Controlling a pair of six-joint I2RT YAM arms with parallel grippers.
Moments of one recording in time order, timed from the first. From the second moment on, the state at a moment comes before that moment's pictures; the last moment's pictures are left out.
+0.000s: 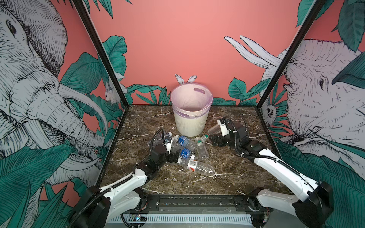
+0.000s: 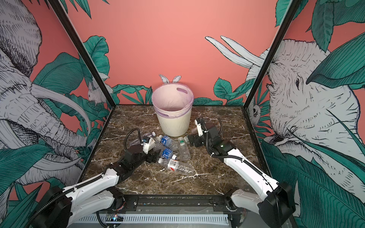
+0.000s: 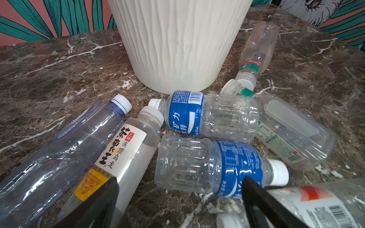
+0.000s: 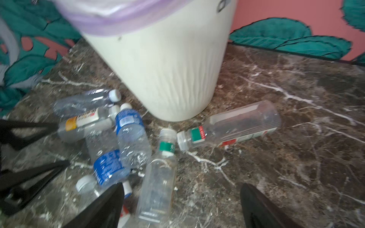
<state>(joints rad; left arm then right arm) -0.64 1.01 0.35 0.18 -0.12 -0.13 0.61 1.15 0.93 -0.41 0.02 0.17</state>
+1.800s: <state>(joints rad) -0.52 1.04 0.34 0.23 0.01 -0.23 0.97 1.48 0.87 -0.45 -0.07 0.05</state>
